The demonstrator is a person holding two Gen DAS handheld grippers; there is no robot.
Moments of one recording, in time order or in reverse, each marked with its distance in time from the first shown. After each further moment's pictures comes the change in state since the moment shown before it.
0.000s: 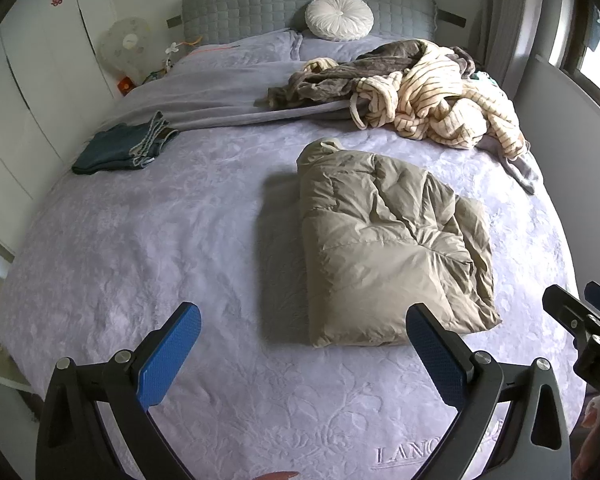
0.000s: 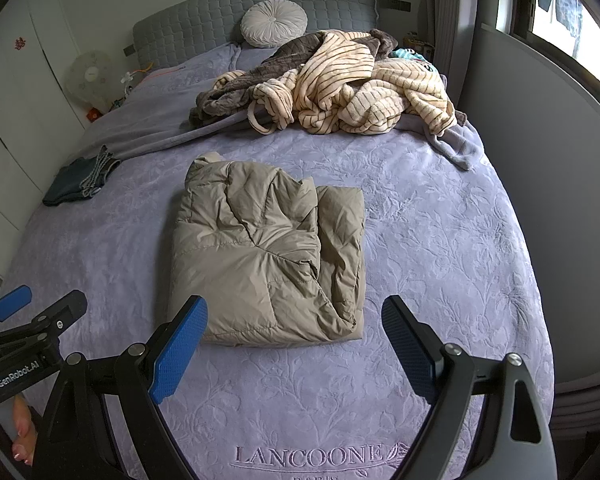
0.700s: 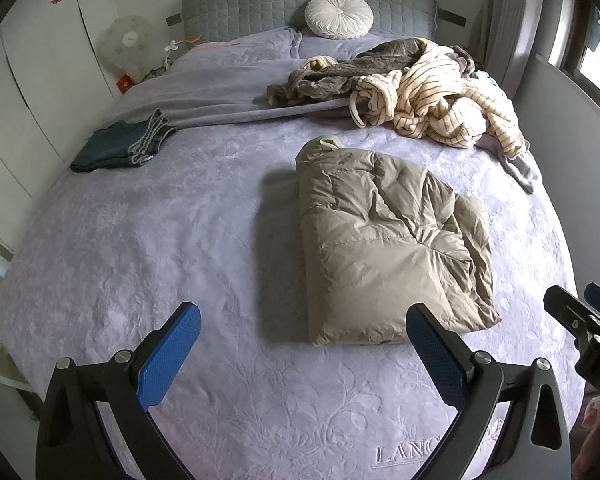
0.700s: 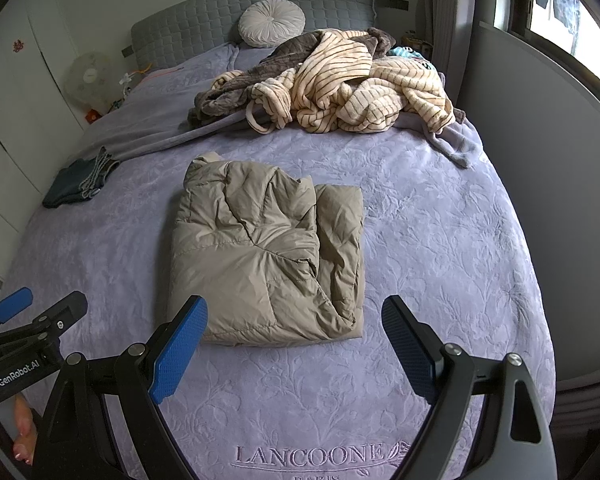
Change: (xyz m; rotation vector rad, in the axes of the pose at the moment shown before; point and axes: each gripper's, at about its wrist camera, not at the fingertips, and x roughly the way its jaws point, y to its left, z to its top) left arm 0.002 0.002 0.002 0.004 0.004 -0.002; right arm -0.001 -0.002 0.000 0.008 0.002 0.000
